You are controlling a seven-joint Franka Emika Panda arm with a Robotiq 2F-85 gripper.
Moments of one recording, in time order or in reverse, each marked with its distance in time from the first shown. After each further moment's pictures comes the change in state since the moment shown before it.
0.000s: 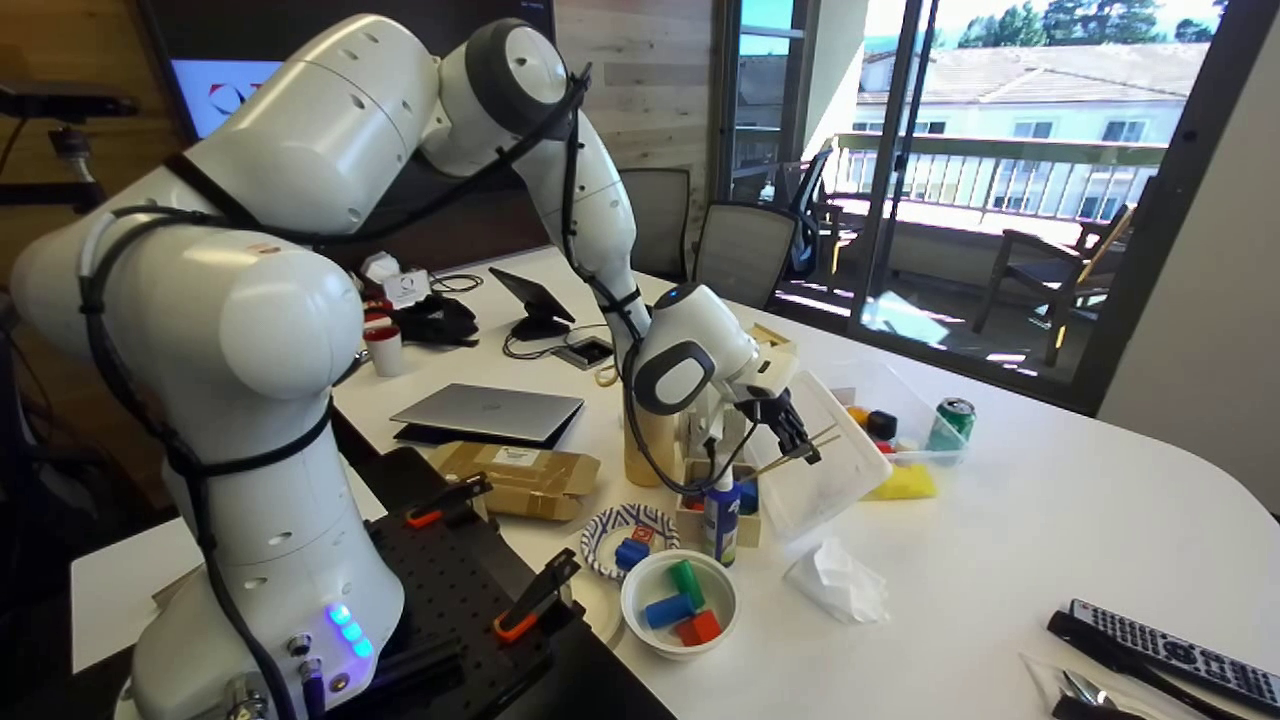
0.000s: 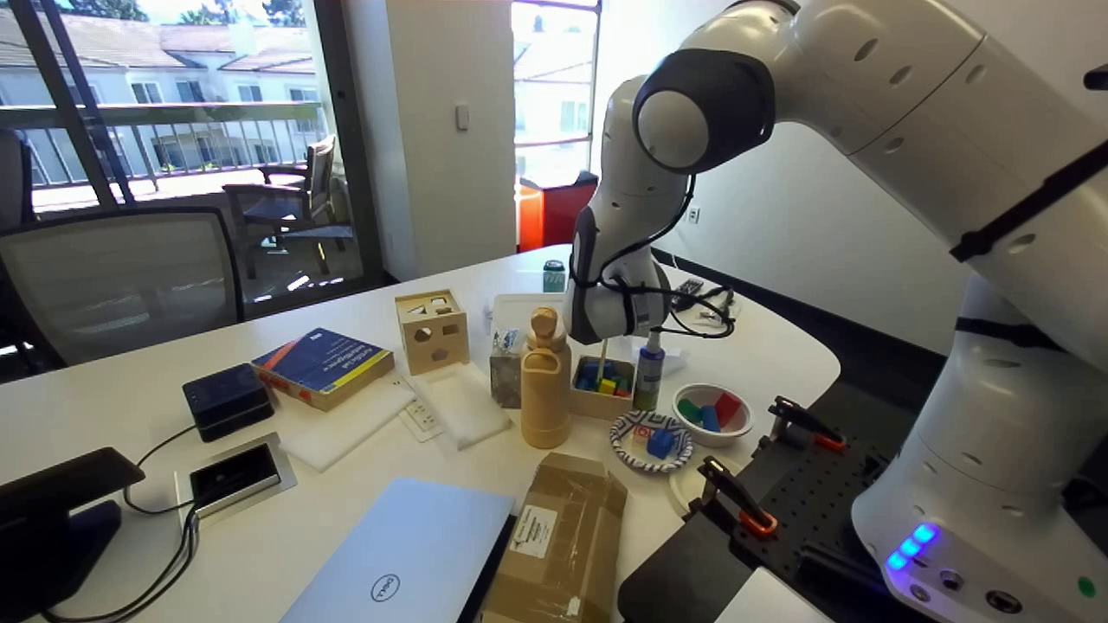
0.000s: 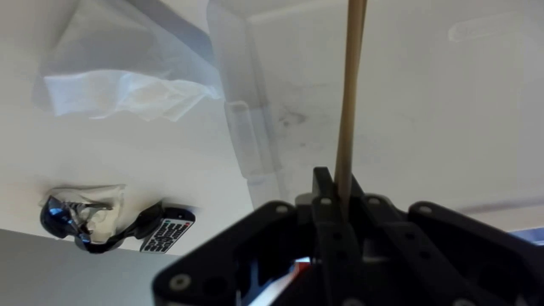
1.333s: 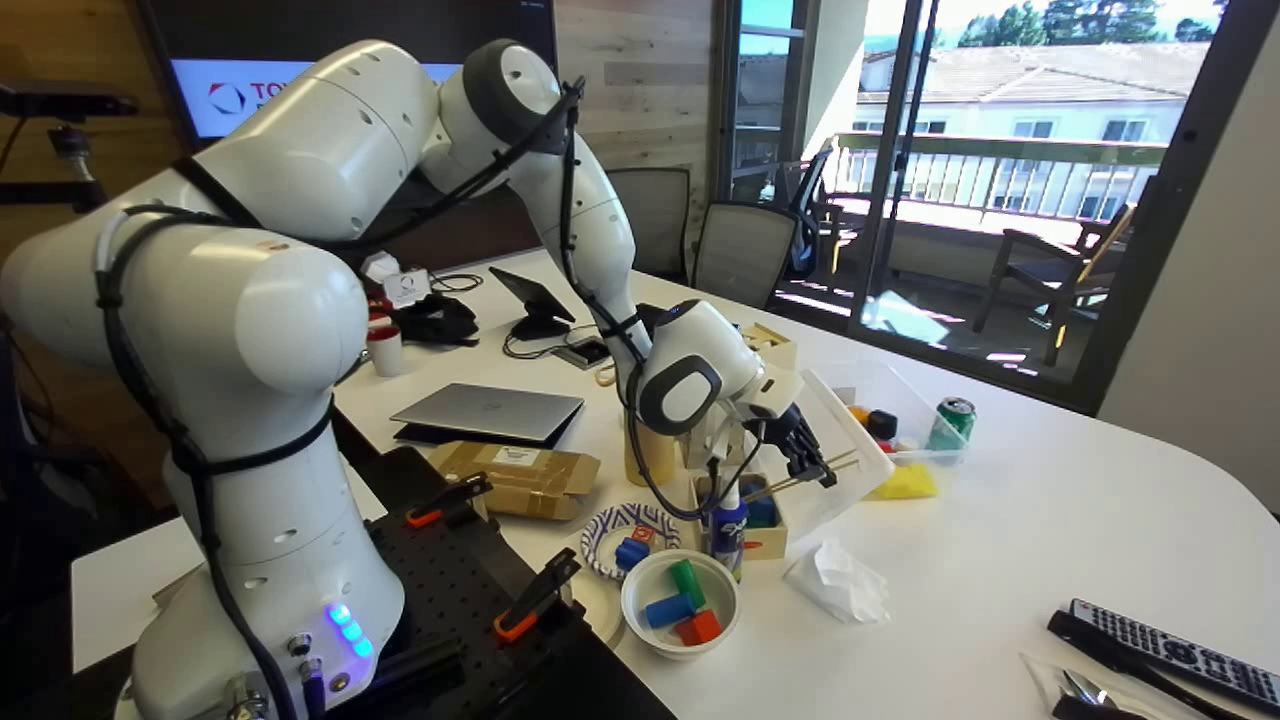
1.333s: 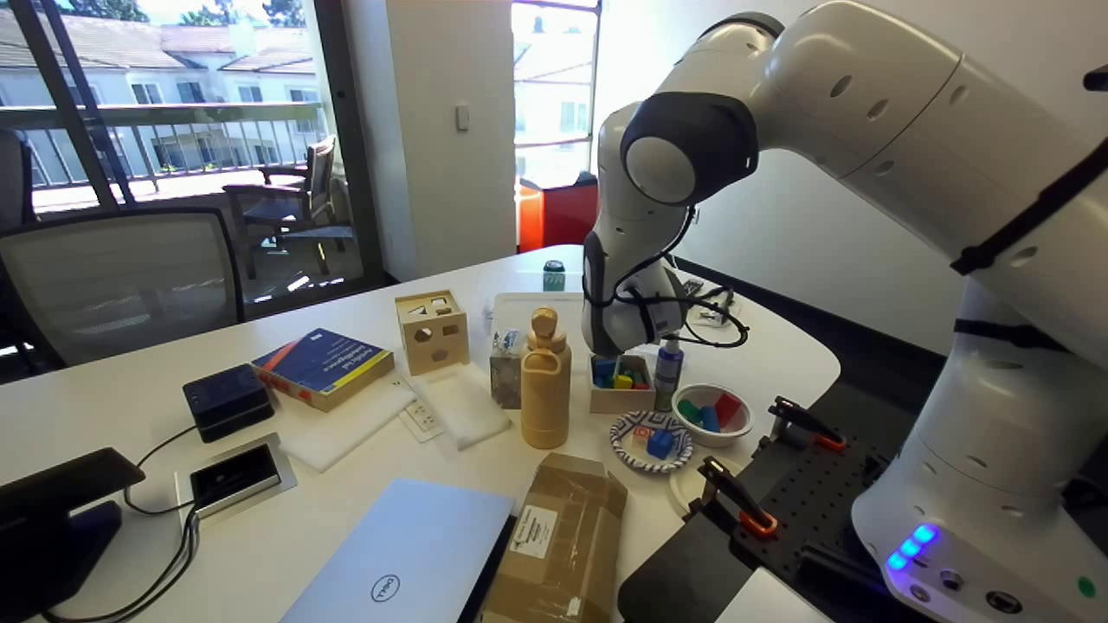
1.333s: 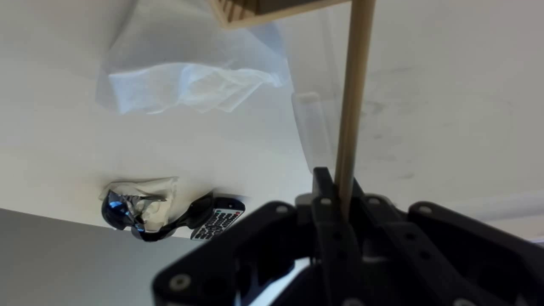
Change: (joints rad) arm 0.061 0.086 -0.100 -0.023 -0.038 0.000 0.184
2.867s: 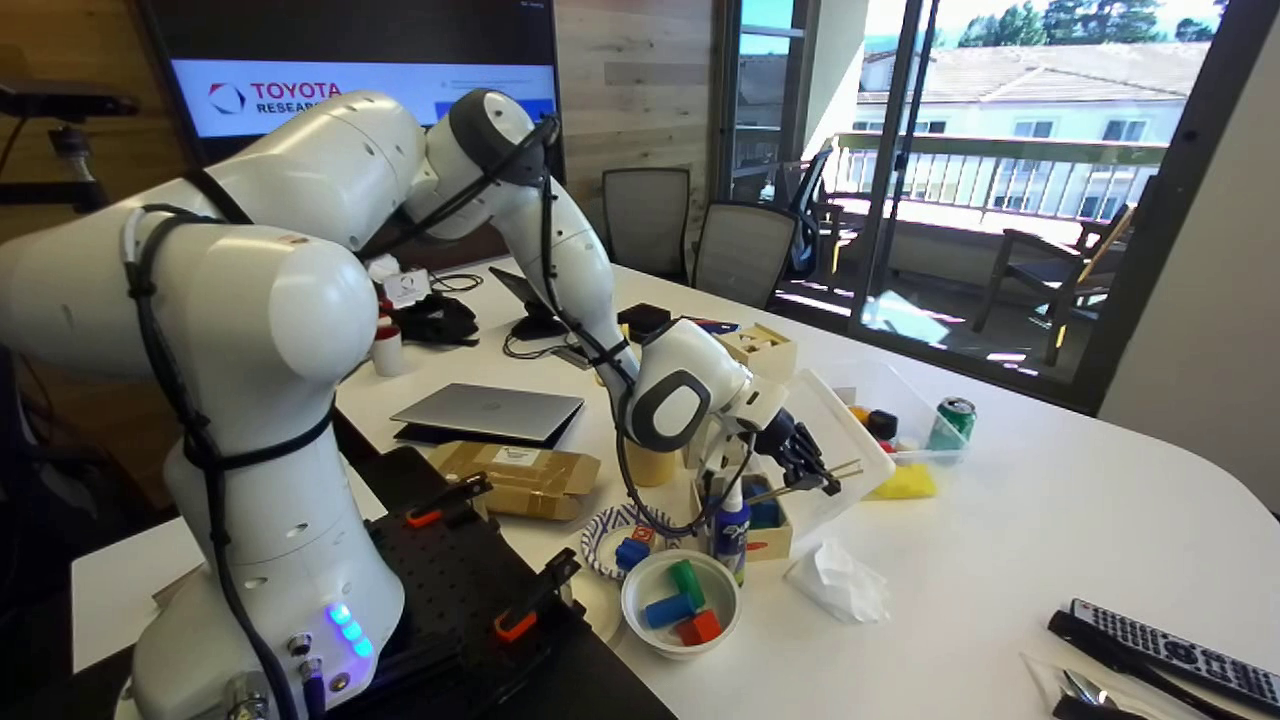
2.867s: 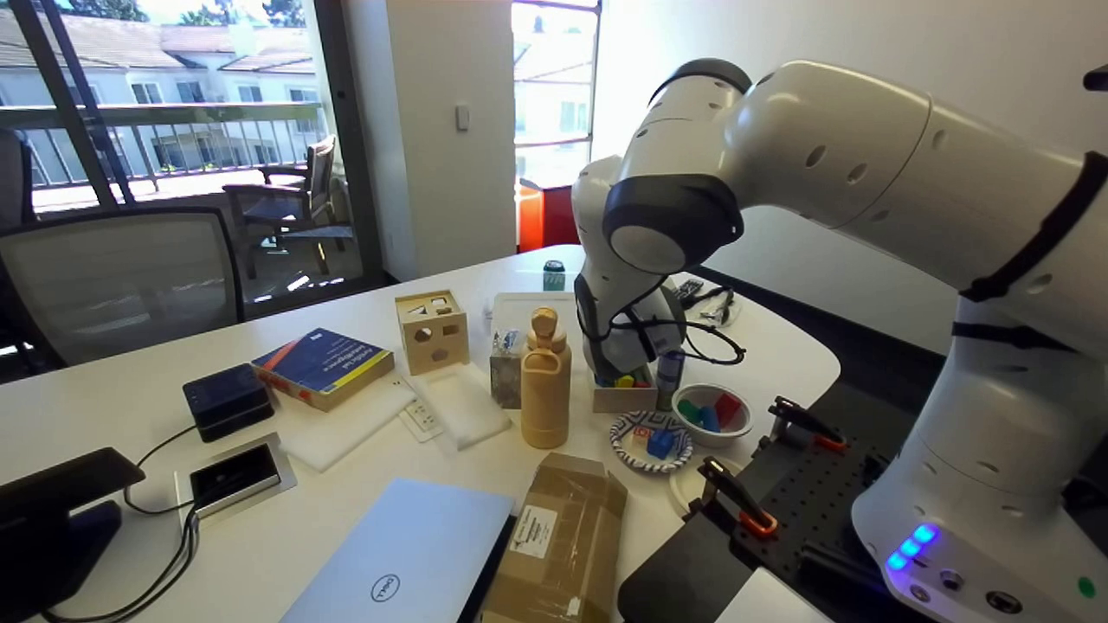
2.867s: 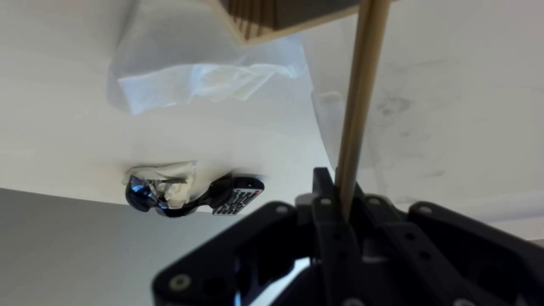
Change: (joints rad) arm 0.147 0.168 -0.102 0.027 0.115 0.000 0.130
